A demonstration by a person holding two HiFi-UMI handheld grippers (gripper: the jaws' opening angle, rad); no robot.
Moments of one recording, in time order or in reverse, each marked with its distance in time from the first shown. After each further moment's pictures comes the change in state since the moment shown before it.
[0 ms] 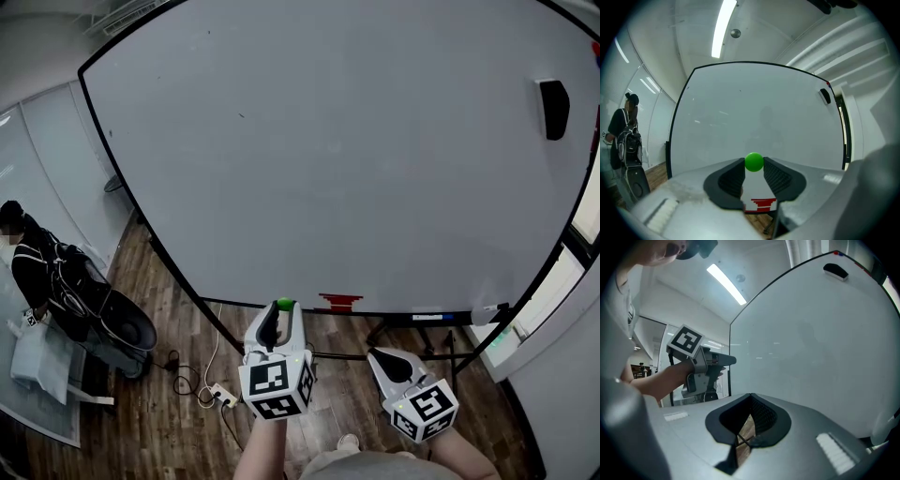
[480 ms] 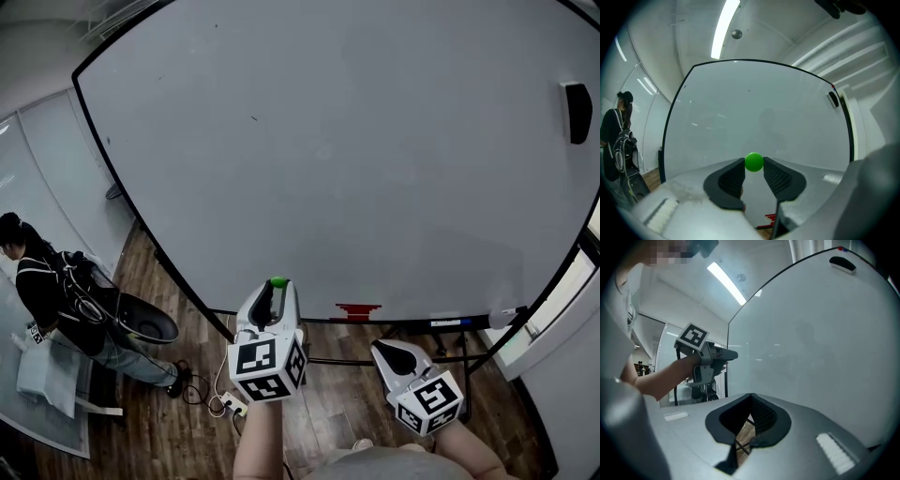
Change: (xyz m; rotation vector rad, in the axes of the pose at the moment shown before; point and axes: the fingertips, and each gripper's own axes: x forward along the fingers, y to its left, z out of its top) left arm 0.053 0.060 0.036 0.011 -0.040 -0.030; right arm 0.064 0.000 0.013 -0.017 -0.022 -0.004
